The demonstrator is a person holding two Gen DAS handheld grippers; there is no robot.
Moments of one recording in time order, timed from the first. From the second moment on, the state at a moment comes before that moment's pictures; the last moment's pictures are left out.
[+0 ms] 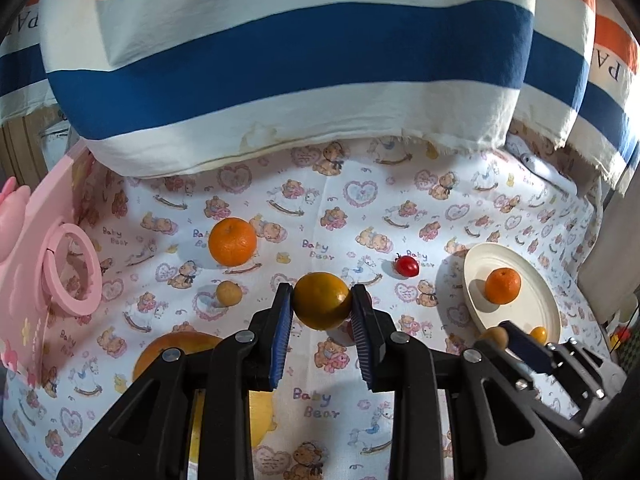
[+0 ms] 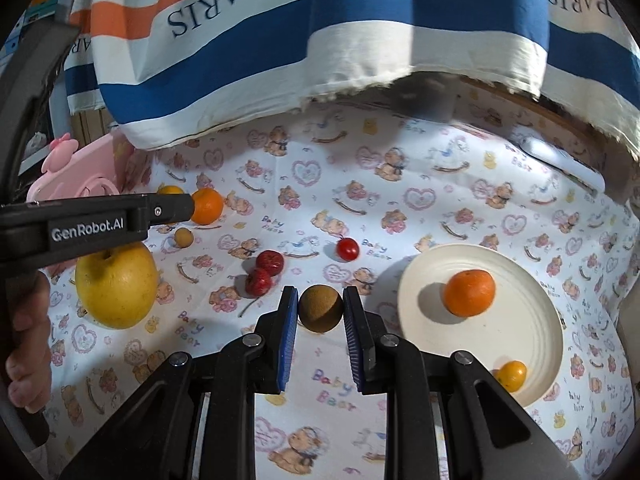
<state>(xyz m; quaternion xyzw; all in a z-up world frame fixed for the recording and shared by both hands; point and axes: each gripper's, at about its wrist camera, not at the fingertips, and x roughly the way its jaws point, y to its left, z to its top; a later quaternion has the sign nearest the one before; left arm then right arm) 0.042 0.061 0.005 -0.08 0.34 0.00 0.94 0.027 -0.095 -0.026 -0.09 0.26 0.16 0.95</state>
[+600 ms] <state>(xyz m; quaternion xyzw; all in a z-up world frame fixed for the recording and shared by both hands) 0.039 0.008 -0.011 -0.03 0.31 -0.05 0.95 0.020 -0.209 -0.010 -0.03 0.21 0.12 0.97</state>
